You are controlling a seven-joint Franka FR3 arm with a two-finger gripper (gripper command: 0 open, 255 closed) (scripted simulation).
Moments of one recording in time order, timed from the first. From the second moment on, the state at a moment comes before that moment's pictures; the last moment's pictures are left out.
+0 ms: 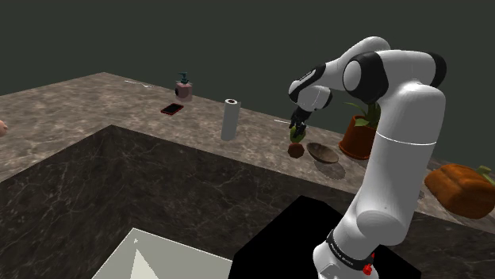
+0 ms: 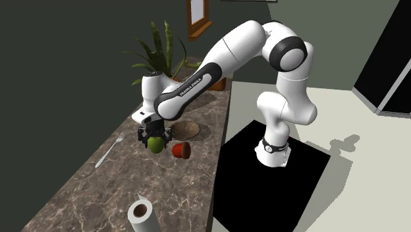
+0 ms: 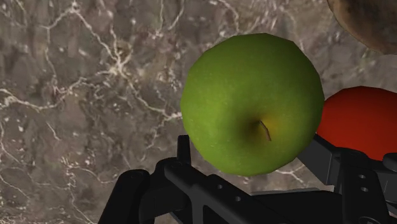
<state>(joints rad) 0.14 0.26 -0.83 -2.10 0.39 2.37 -1.82</state>
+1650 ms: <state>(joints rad) 0.21 0.04 -0.90 -1.98 0.14 2.12 -1.64</state>
